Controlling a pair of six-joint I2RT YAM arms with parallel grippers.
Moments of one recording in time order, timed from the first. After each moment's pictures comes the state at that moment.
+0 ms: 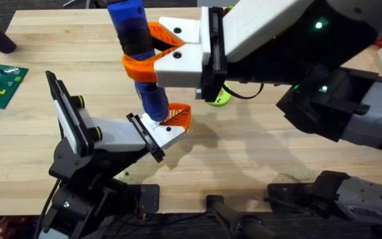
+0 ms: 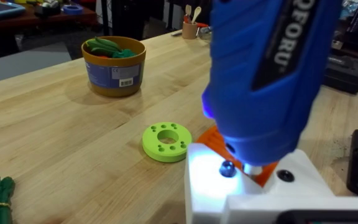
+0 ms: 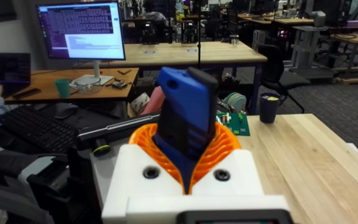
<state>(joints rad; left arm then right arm) -0.34 0.00 0.02 -0.09 0.59 -0.08 0.78 1.26 0.80 0.64 -0.72 0.11</state>
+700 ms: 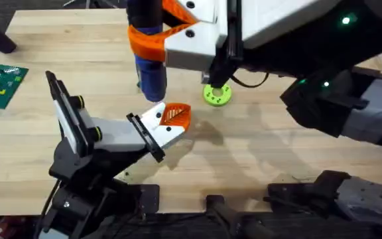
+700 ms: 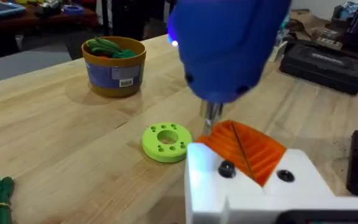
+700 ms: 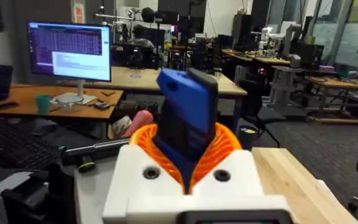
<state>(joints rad) -0.34 0.00 0.02 -0.09 0.59 -0.08 0.73 1.27 0.79 0.81 -0.73 0.11</state>
